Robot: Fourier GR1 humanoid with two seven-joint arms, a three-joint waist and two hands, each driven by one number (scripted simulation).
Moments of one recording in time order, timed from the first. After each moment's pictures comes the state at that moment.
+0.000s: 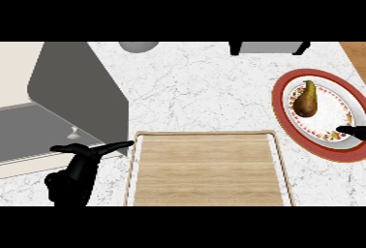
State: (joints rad) left arm 0.11 0.28 -0.34 -1.78 0.07 0.32 0.18; right arm -0.51 -0.63 -0.36 -0.50 0.09 0.17 -0.56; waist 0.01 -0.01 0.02
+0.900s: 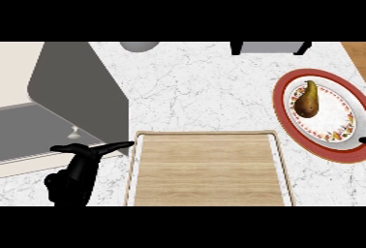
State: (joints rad) left arm 0.11 0.27 -0.33 -1.77 0.07 0.31 0.16; right arm -0.50 -0.73 -0.41 -0.33 0.11 0.13 -0.66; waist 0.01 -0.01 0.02
